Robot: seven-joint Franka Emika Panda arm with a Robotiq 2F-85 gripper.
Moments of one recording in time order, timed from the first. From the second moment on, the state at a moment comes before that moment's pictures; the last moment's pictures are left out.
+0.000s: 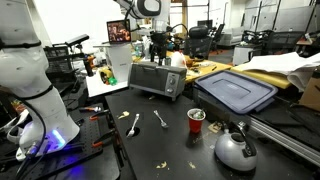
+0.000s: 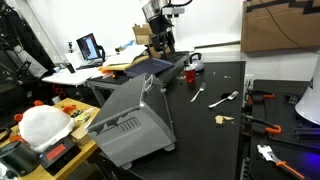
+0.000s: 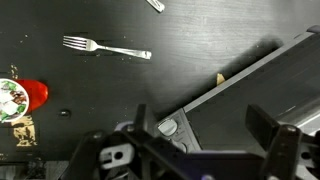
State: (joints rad) arm 0.01 0.12 0.01 -1.98 0.05 1.93 -0.06
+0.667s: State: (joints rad) arm 0.01 0.31 0.02 -1.82 0.05 2.07 -0.05
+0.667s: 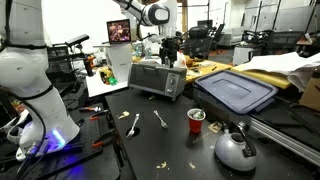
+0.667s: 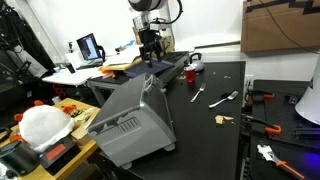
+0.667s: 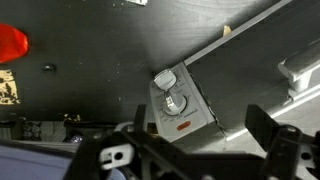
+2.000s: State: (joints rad) arm 0.10 0.55 -0.11 -1.61 -0.19 2.31 0.37
